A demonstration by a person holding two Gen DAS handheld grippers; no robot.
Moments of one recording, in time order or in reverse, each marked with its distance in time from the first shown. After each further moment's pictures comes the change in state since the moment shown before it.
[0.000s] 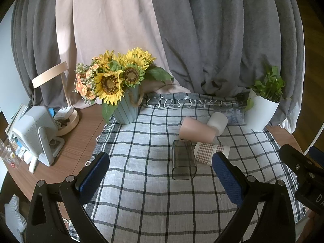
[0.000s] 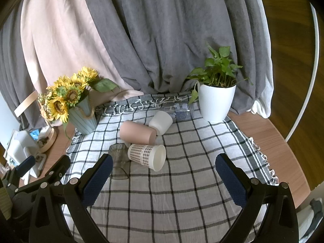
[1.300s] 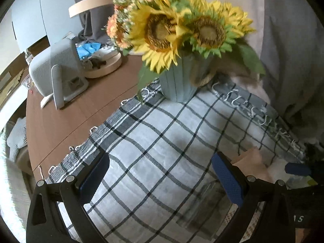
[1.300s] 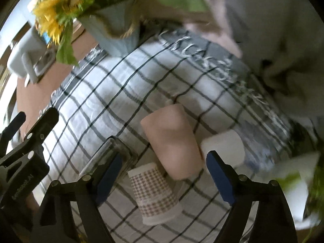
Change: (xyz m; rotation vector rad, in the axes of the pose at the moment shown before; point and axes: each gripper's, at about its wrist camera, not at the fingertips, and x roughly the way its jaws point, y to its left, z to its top) left arm 0.170 0.031 0.039 -0.482 0.289 0.404; right arm 0.276 0.120 0.081 -0.758 0.679 0.340
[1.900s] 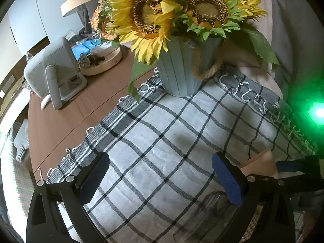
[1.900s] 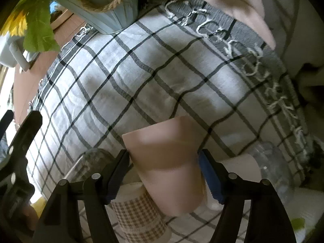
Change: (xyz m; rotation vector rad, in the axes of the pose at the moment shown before) left arm 0.031 -0.017 0.007 0.021 0.039 0.068; right arm 0.073 -0.020 0.039 -0.045 0.168 0.077
